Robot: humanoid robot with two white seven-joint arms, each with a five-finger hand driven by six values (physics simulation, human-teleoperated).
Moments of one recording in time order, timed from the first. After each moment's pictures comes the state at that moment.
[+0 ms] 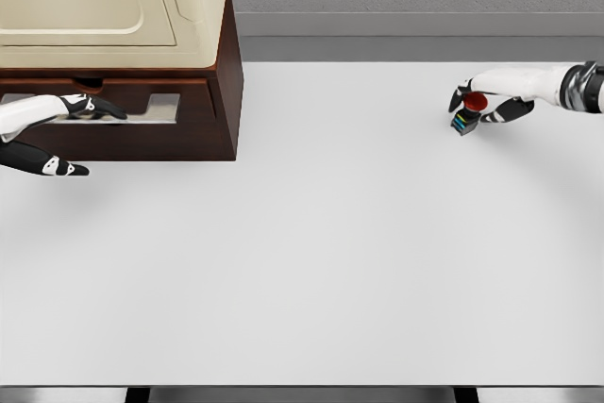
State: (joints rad) left arm -0.67 1.19 -0.86 -1.46 0.39 -0.54 -0.42; right arm -1.01 -0.60 0.81 -0.69 0.39 -0.61 0.57
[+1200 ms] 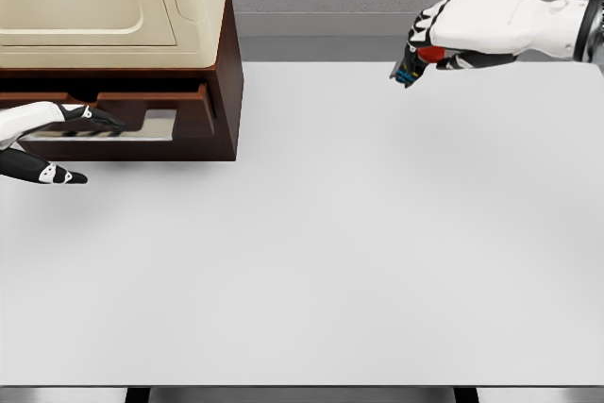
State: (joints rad) left arm -0.62 1.23 -0.85 -1.51 0.43 -0.54 -0.42; right arm -1.03 -0.83 0.78 -1.45 0.25 -0.61 0.56
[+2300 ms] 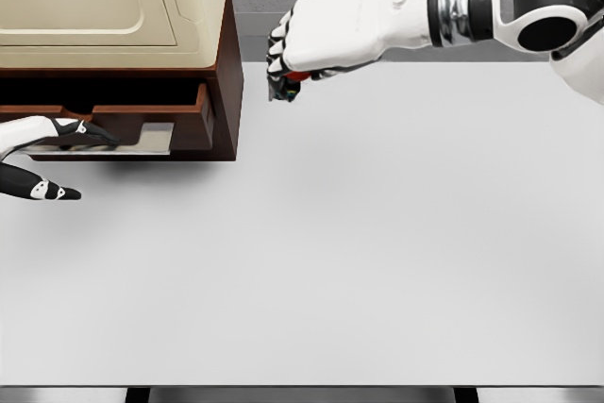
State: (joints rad) left arm -0.57 1.29 -0.84 -1.57 0.47 -0.56 -0.41; right arm -1.30 -0.58 1.05 -1.51 0.27 -0.61 0.59
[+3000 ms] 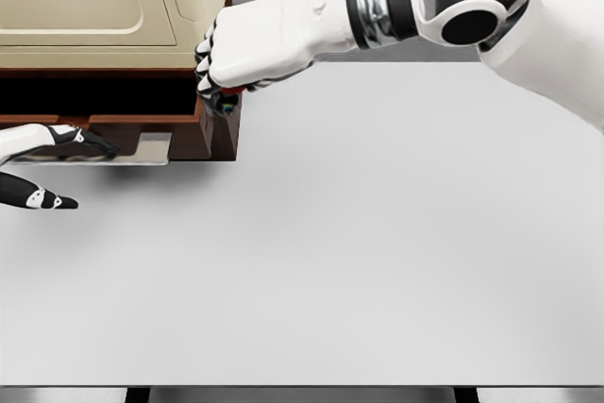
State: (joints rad) left arm -0.54 1.33 -0.84 -1.61 0.48 -0.58 -0.42; right arm -1.38 -0.41 1.11 -1.46 0.27 -0.61 0.59
